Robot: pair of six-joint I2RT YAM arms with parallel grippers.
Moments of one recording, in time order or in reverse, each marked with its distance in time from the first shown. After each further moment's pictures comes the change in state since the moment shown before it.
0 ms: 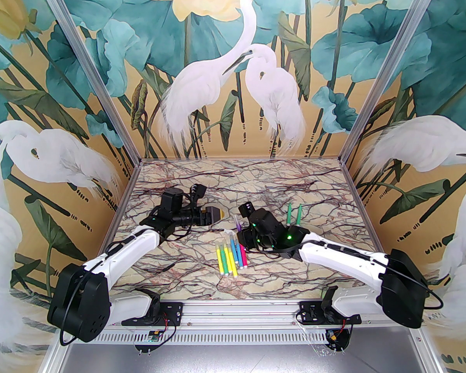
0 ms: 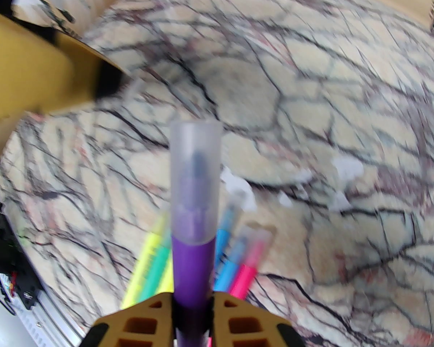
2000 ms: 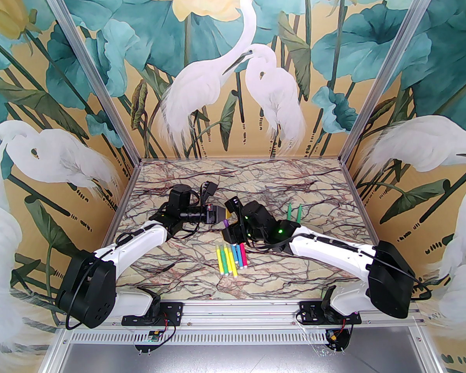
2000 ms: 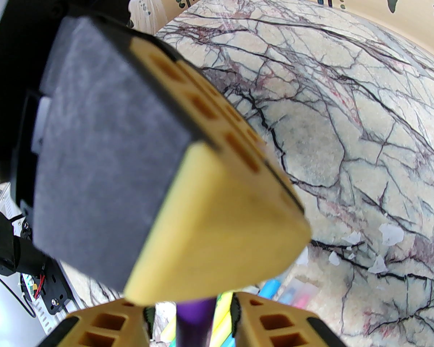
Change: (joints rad) left arm -0.044 0.084 0.043 0.125 0.133 -0.064; right arm 0.008 0.117 0.108 0.089 -0.111 -0.074
